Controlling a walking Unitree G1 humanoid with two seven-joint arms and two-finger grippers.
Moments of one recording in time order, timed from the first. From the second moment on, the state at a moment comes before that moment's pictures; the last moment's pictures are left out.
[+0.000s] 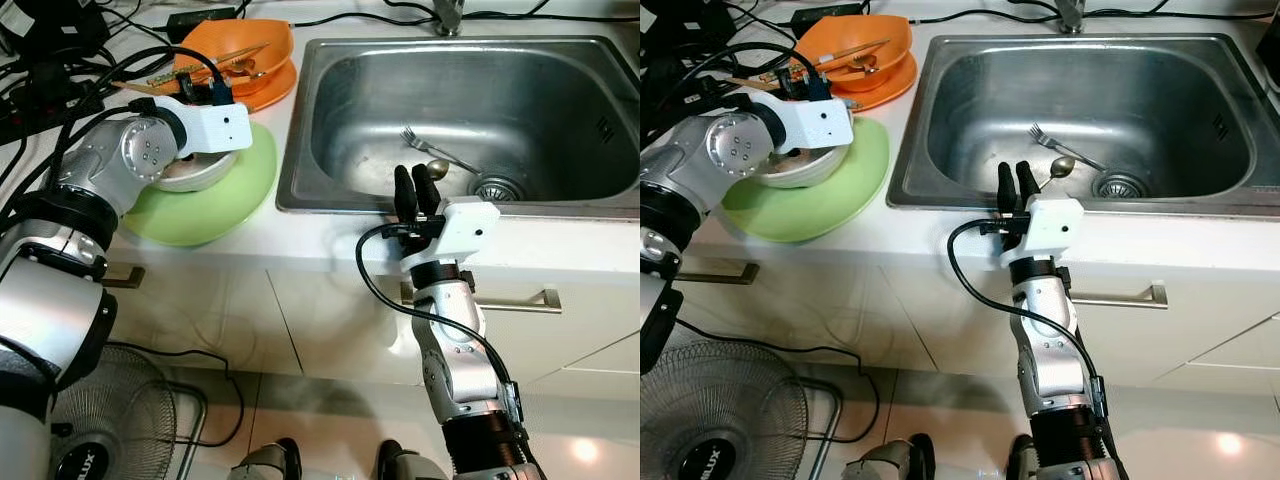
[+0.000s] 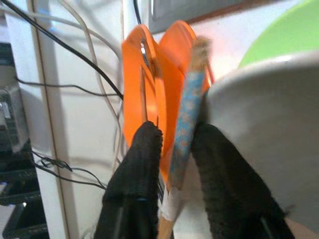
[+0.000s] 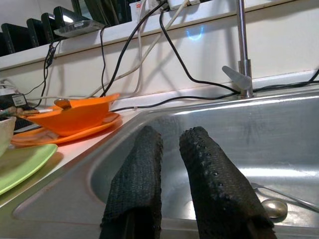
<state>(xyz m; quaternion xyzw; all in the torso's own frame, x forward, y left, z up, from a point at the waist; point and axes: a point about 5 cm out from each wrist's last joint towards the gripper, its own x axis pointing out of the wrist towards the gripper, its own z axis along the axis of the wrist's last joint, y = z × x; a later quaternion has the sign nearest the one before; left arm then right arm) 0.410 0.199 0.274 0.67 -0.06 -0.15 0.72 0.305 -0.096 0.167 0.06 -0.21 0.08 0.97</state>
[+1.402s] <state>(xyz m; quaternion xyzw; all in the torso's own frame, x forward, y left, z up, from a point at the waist) 0.377 0.200 0.265 0.63 -0.05 -0.15 0.76 0.318 -0.092 0.163 0.06 -0.20 0.09 0.97</state>
